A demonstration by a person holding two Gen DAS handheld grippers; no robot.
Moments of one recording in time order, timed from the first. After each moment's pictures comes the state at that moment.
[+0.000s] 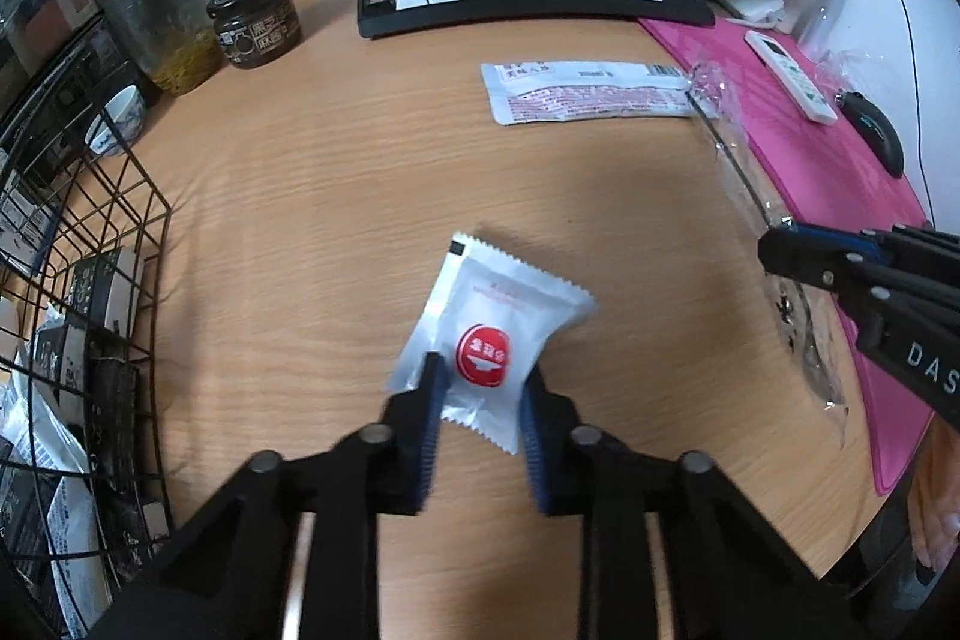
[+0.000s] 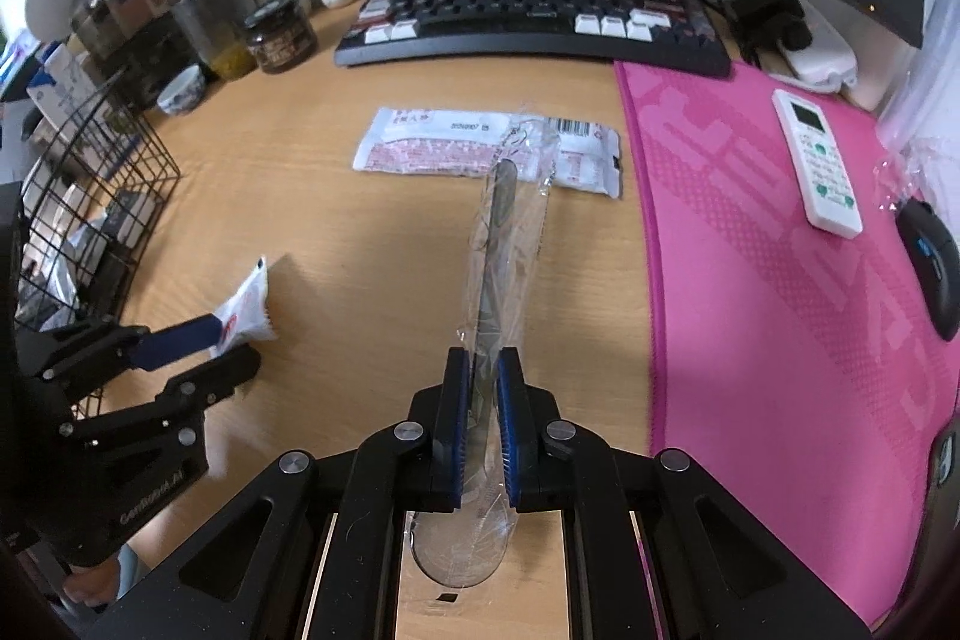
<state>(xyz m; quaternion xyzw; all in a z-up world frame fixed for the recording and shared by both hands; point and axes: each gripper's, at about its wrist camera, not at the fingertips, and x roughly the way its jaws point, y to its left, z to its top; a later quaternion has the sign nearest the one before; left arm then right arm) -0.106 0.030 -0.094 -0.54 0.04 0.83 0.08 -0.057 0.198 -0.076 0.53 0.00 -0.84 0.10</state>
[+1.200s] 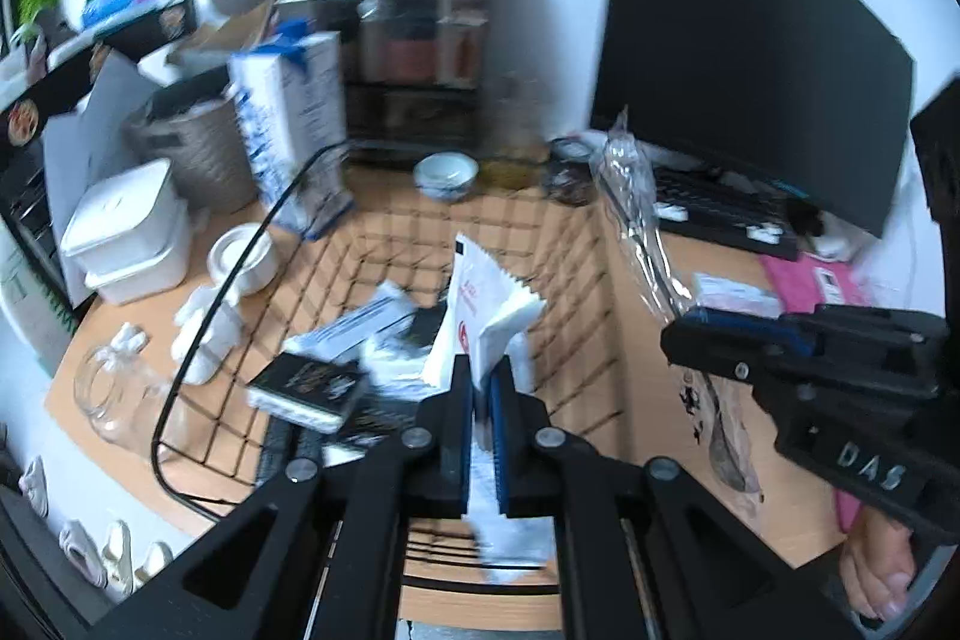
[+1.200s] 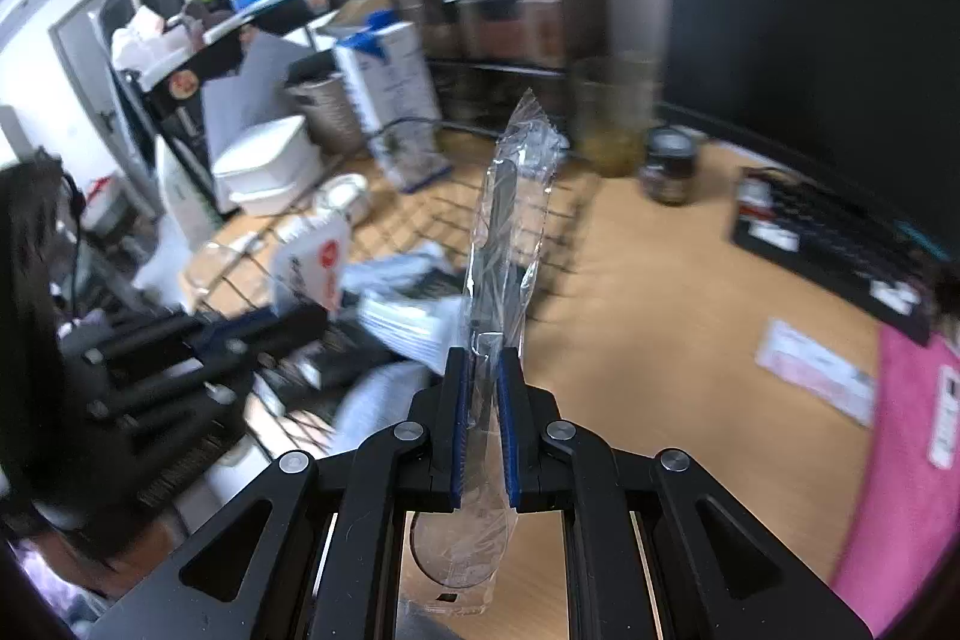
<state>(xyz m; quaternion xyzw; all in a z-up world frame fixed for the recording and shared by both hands) 0.003 -0.177 0.025 -0.41 -0.08 0.91 -0.06 -0.013 -0.045 0.049 0.45 0.05 -0.83 0.33</state>
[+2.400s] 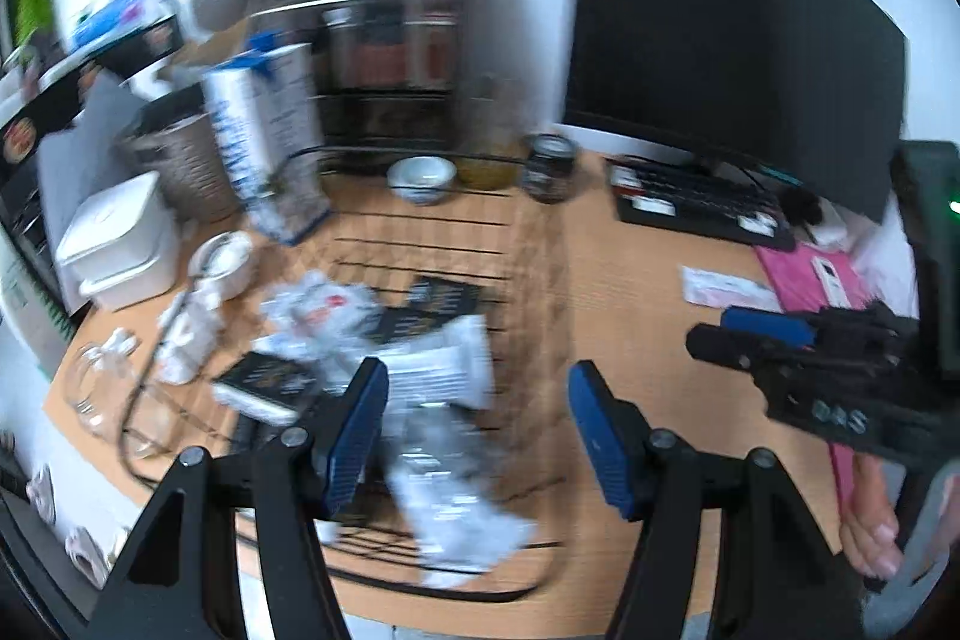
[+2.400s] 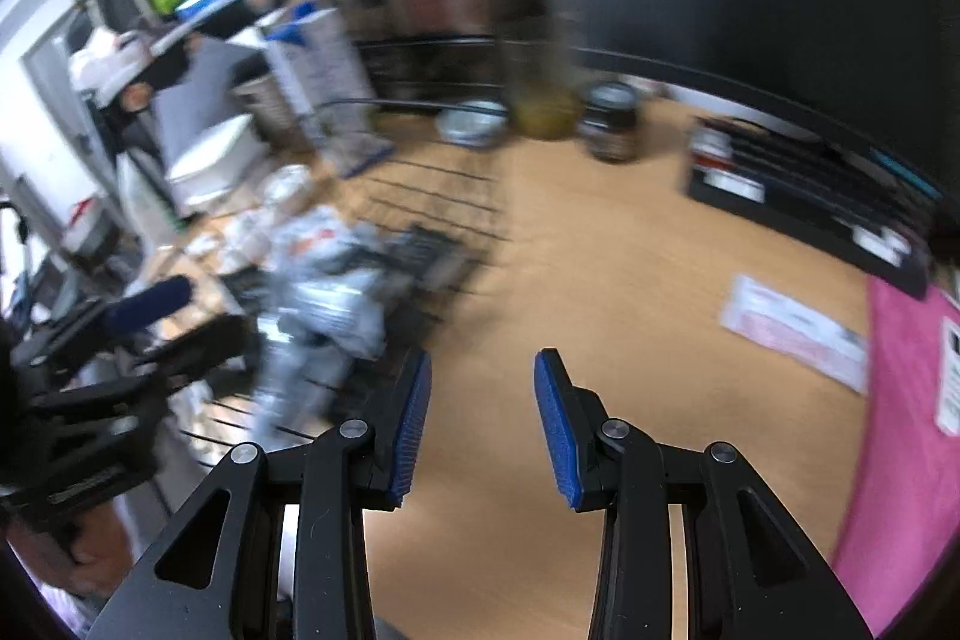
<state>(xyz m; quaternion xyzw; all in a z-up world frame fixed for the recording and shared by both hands) -0.001 -0.115 0.028 -0.40 -0.05 0.91 -0.05 -0.040 0.041 0.011 0.46 0.03 -0.84 0.27</state>
